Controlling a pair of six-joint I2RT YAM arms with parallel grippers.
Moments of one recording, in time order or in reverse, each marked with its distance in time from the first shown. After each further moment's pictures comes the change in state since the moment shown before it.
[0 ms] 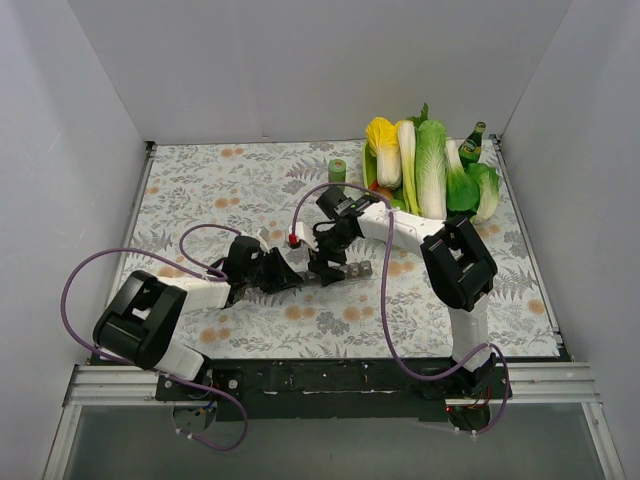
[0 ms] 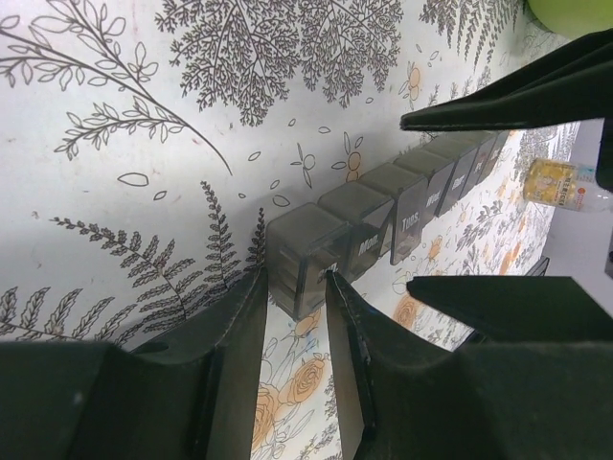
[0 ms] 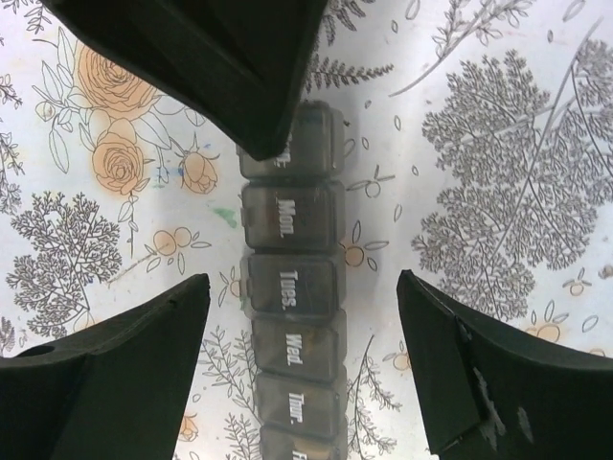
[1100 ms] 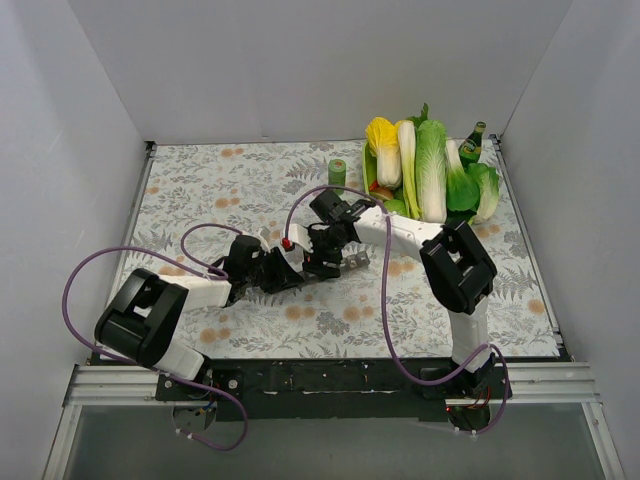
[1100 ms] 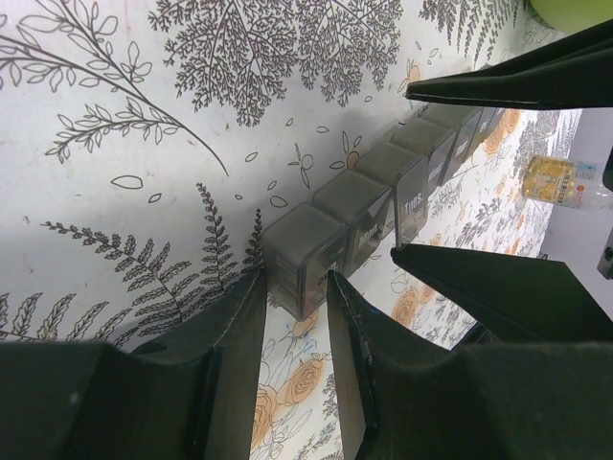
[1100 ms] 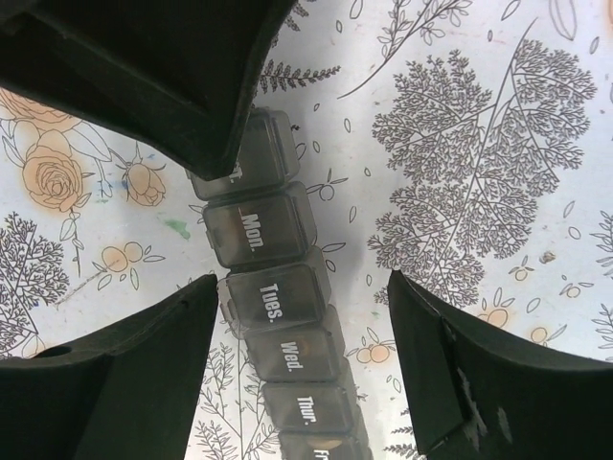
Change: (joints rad) left arm 0.000 0.015 0.011 -0.003 0.013 -0.001; right arm 0.051 -0.008 -0.016 0.084 0.151 0.021
